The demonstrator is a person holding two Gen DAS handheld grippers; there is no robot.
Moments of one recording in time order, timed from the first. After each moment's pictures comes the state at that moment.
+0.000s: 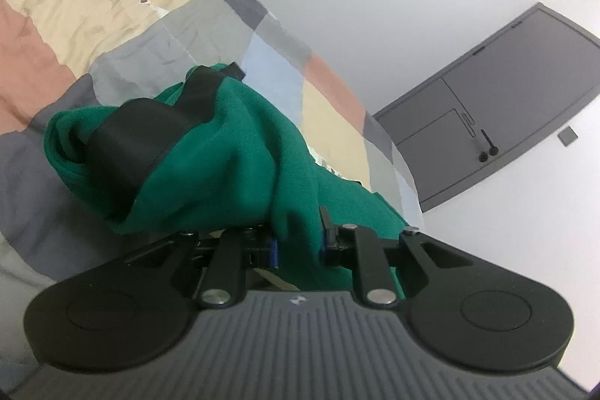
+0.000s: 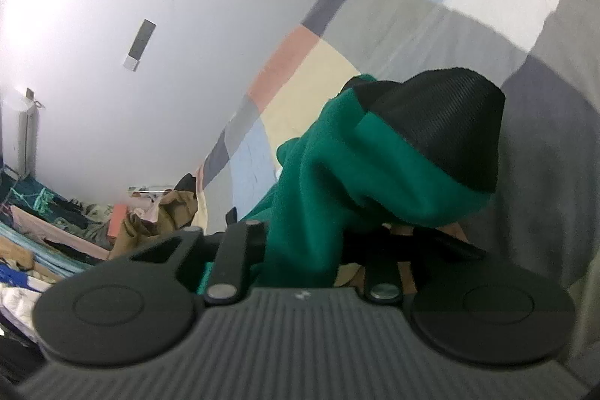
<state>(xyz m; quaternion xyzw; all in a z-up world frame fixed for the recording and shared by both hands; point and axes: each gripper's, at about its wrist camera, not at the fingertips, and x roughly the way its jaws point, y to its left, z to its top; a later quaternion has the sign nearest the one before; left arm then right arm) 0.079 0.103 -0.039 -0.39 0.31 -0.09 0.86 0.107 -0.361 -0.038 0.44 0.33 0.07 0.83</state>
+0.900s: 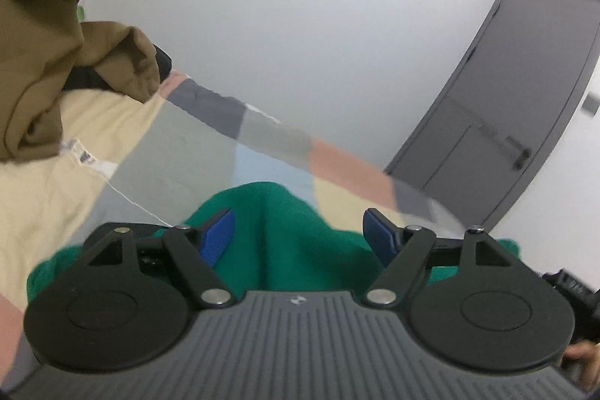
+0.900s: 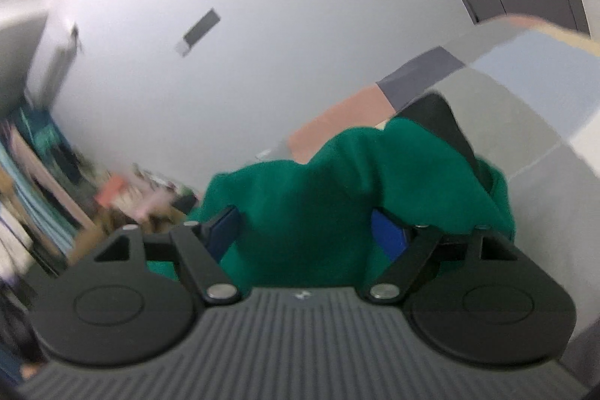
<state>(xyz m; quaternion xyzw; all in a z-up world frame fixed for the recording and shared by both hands) 0.247 0.116 -0.022 -0.24 0.22 -0.06 0.95 0.244 -0.329 -0.023 0.24 0.24 0.14 0.93</state>
